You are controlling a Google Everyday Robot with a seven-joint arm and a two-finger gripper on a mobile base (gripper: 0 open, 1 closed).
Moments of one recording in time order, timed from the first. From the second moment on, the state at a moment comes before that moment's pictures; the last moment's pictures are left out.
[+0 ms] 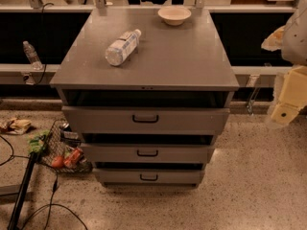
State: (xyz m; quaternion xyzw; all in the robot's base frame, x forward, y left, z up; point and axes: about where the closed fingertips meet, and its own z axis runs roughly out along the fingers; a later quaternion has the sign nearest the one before) arm 0.438 -0.217 0.976 -0.60 0.78 -0.03 0.16
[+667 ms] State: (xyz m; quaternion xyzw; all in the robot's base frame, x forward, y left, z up) arm 0.436 -0.212 0.978 -0.62 0.77 -0.03 0.17
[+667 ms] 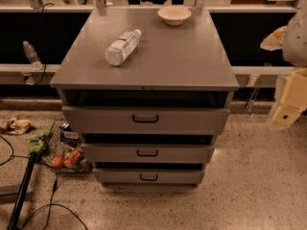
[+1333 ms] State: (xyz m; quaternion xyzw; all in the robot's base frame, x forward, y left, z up) arm 0.437 -0.176 0.862 -0.64 0.73 0.08 0.25
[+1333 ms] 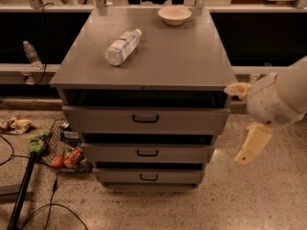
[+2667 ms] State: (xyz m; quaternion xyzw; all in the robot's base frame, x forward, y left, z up) arm 0.463 -0.130 0.697 -0.67 0.68 0.12 0.29
